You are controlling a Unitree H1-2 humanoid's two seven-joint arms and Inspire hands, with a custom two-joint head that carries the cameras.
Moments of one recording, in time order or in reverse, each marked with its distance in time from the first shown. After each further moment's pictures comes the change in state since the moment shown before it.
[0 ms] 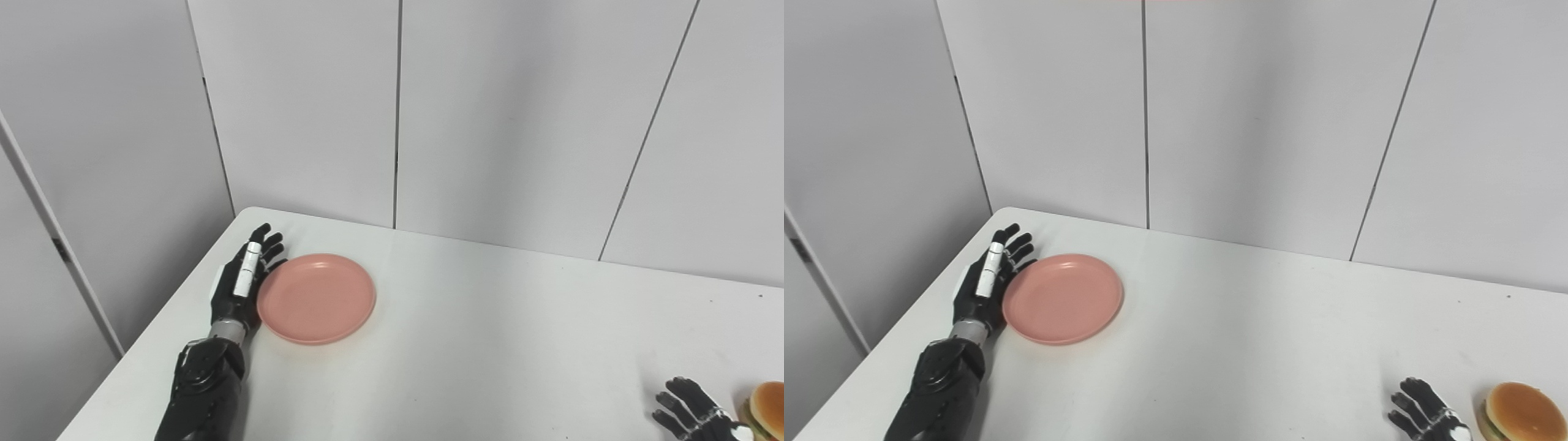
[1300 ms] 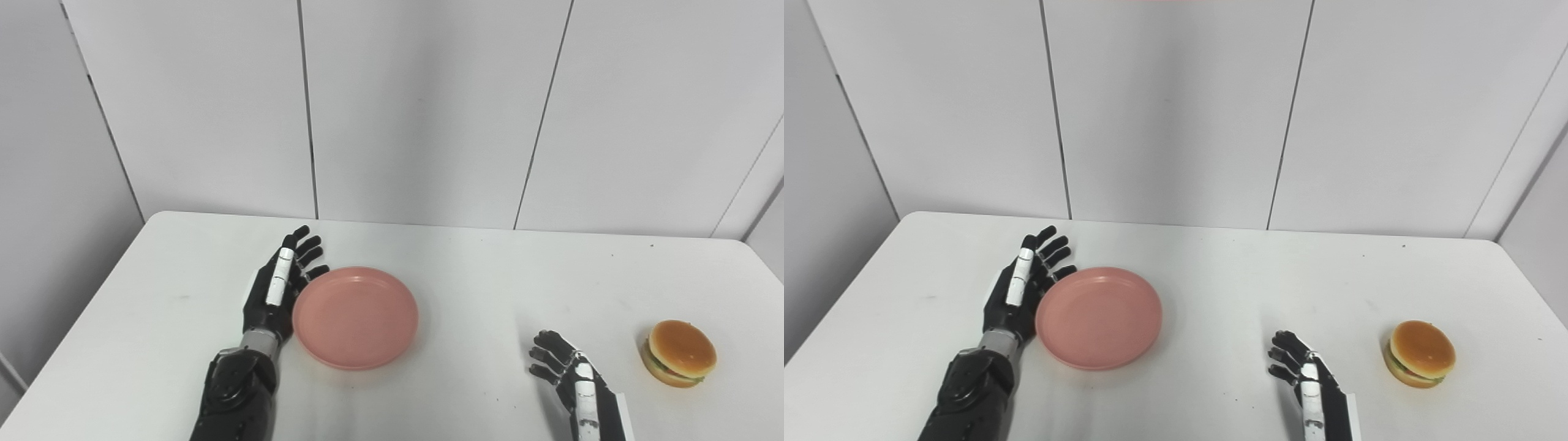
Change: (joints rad) left arm -0.031 -0.233 -0.132 -0.044 0.057 0.030 -0.031; right arm 0.007 0.120 0.116 -0.003 -0.211 -0.015 -0.079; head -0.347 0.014
